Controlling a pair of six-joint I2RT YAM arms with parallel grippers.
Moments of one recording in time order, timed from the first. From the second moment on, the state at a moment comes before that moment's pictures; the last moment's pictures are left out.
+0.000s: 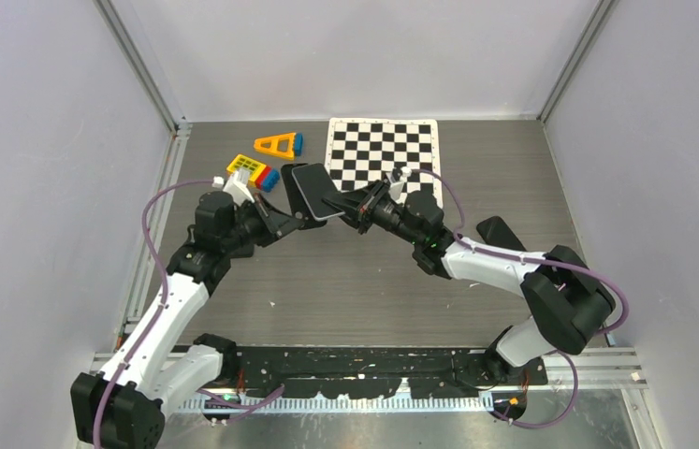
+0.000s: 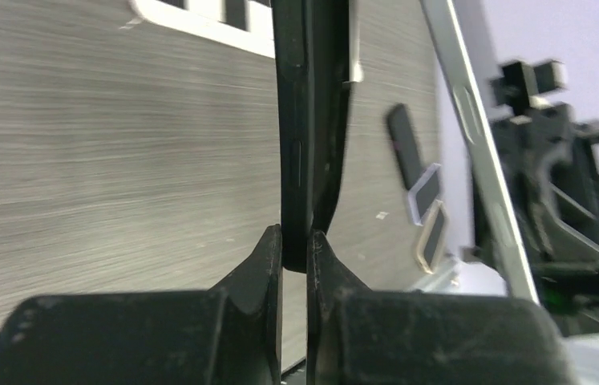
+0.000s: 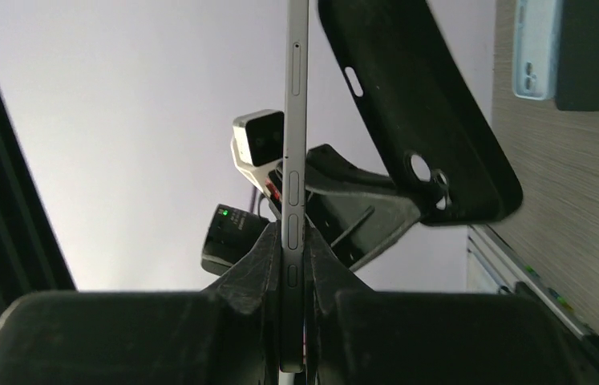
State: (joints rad) left arm -0.27 0.91 0.73 -0.21 0.40 -0.80; right arm 0.74 1.50 0.77 0.81 -0.25 1.75
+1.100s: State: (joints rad) left arm -0.21 1.57 0.98 -0.59 0.19 -0.50; right arm 0.74 1.62 0.80 0.38 -0.07 1.27
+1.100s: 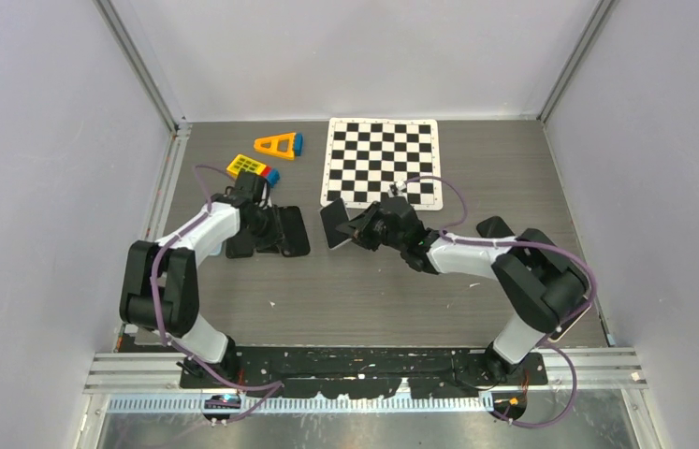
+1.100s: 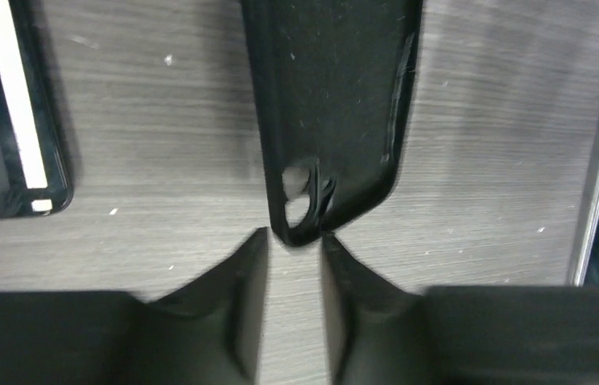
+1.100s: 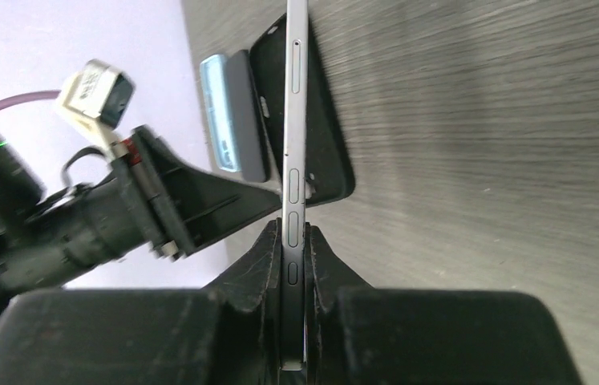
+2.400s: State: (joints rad) left arm -0.21 1.10 1.06 -0.77 0.11 -0.34; right arm 0.80 2.06 1.14 0.44 -0.02 1.05
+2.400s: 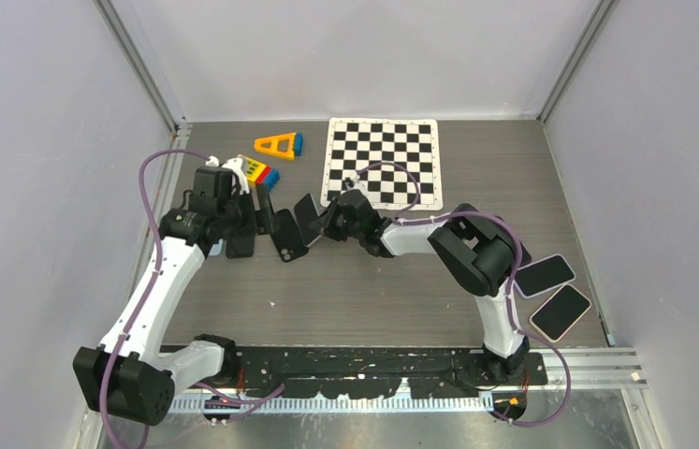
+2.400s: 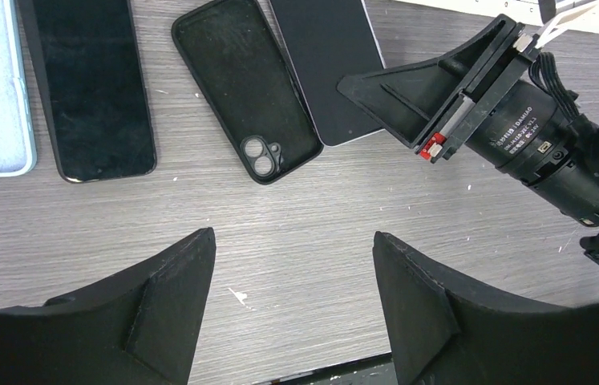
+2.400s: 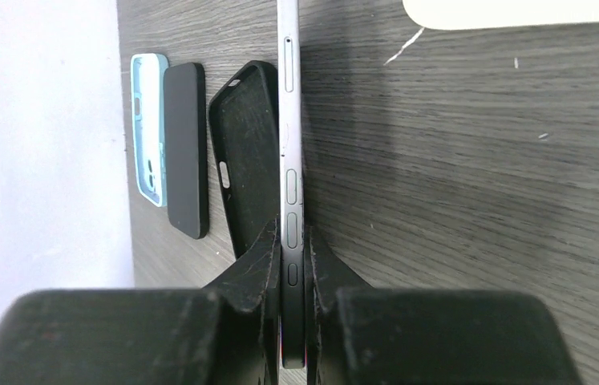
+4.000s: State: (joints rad) left arm -0.15 1.11 1.04 -0.75 0.28 -0.37; right arm 0.89 2.03 1.29 -0.01 0.01 0.95
